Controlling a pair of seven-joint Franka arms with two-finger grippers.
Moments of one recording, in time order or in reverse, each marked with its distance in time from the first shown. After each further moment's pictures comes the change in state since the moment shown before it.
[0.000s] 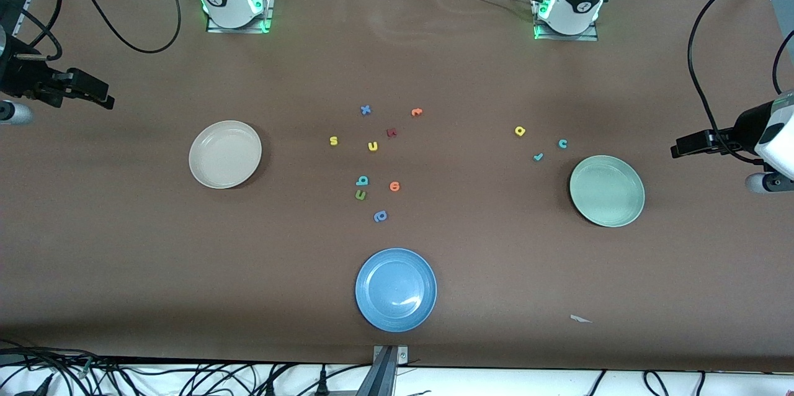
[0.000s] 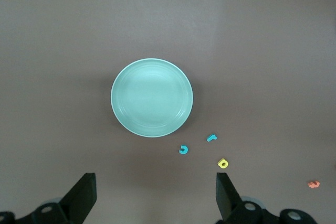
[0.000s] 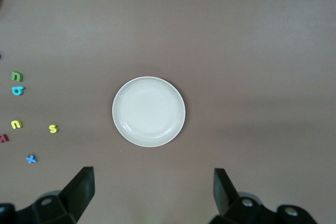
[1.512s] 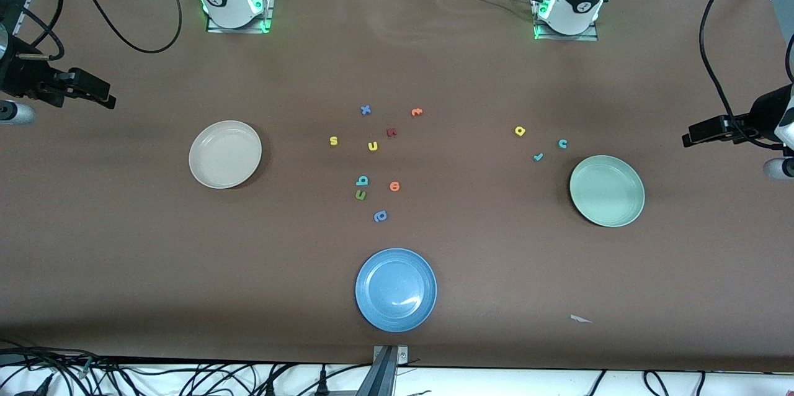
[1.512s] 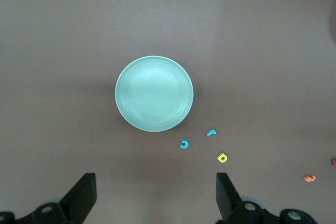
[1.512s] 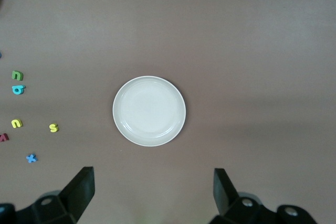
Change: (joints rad) left arm 0.005 -0.042 0.006 0.006 0.000 -0.034 0.008; right arm 0.000 0.000 0.001 0.000 0.000 -0.002 0.000
